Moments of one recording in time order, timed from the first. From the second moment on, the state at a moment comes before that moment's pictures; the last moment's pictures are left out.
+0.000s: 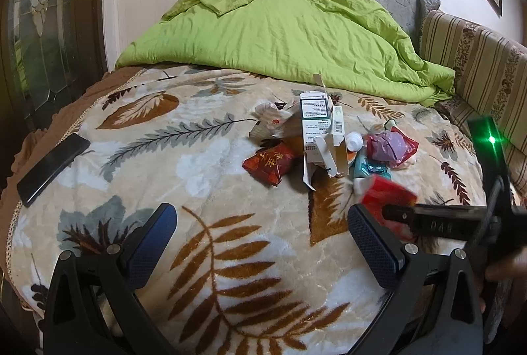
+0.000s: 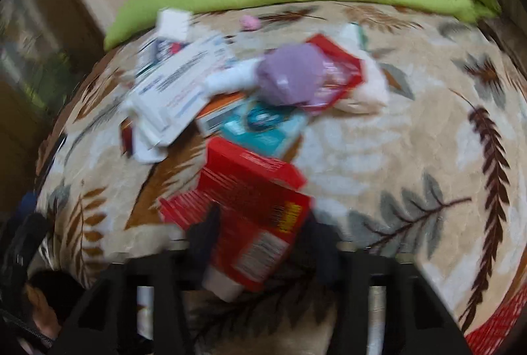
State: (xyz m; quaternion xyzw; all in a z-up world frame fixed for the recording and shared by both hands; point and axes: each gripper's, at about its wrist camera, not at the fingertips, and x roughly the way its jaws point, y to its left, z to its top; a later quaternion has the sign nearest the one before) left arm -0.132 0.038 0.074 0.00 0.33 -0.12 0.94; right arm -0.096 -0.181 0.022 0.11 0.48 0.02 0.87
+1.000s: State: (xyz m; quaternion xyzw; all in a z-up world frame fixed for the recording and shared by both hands) left arm -0.083 0.023 0.068 0.05 0.36 -0.13 0.92; right arm -0.129 -0.184 0.064 0.11 0.37 0.04 0.92
